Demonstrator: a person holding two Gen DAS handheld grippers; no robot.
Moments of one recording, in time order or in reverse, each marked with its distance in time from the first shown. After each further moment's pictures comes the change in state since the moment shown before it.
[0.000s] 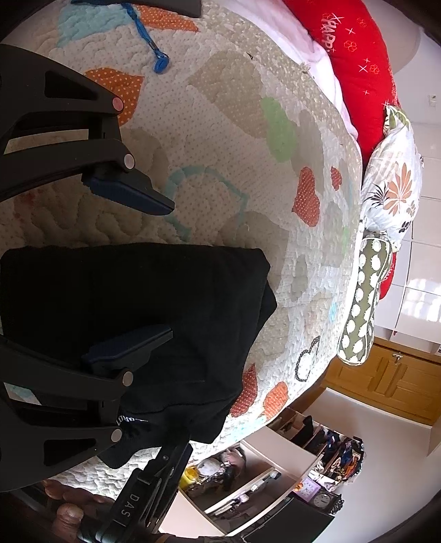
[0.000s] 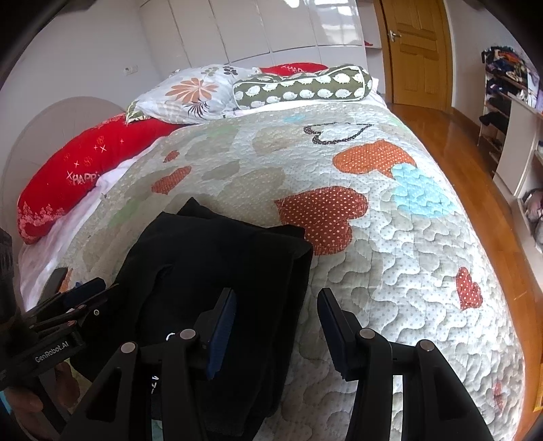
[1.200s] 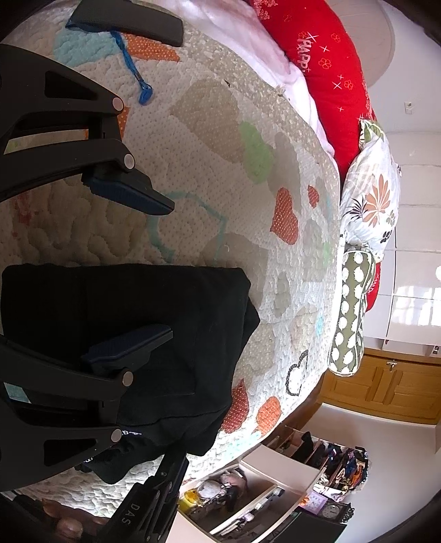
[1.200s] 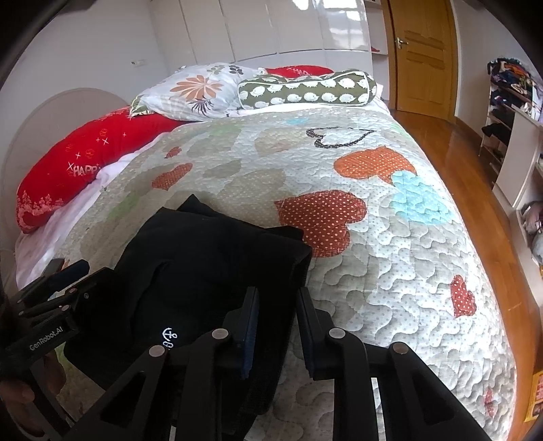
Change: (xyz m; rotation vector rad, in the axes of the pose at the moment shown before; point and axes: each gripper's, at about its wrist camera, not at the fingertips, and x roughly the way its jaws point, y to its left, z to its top) left arm -0.011 -0.005 0.002 0.047 -0.069 0.120; right arm -0.003 -0.001 -0.002 -0.041 -0.007 -0.015
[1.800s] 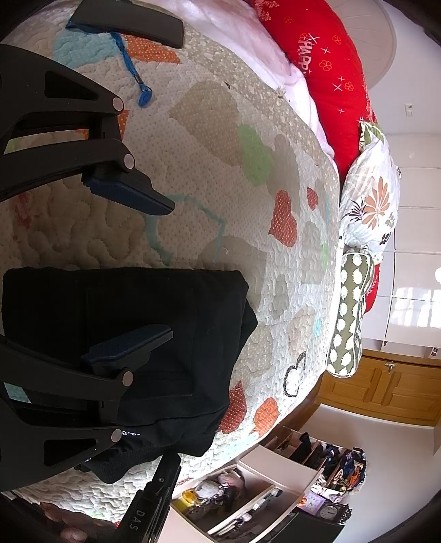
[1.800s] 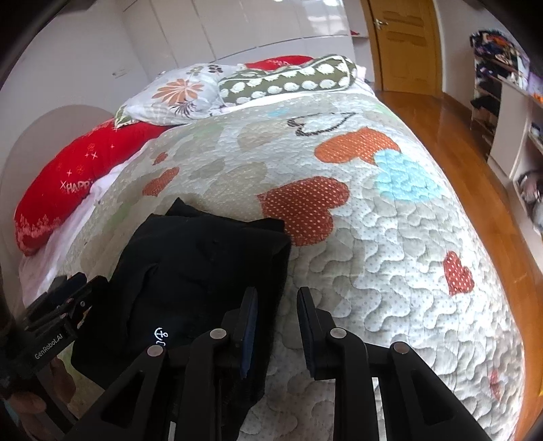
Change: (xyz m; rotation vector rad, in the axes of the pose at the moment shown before) left arm -0.003 0.002 0.002 -0.007 -0.002 -0.001; right arm -0.003 -0.018 -0.001 0.110 0.036 0.011
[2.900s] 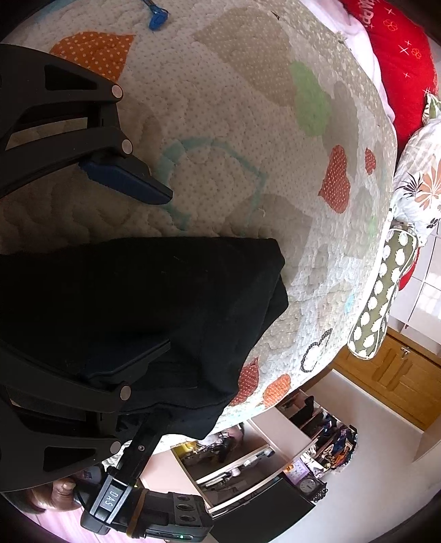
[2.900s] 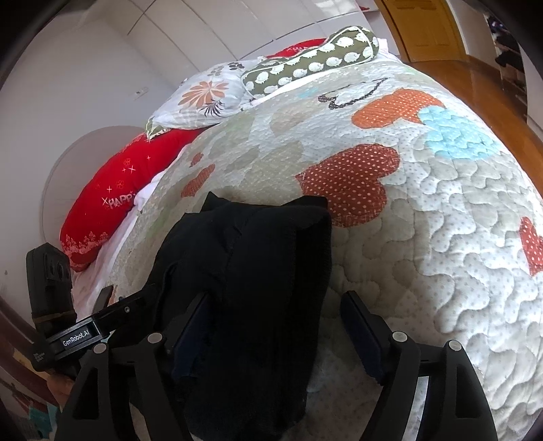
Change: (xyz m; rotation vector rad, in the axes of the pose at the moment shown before) left arm 0.044 0.020 0.003 -0.121 0.171 -0.283; right arm 0.042 -0.005 -0.004 0.094 0.026 0.282
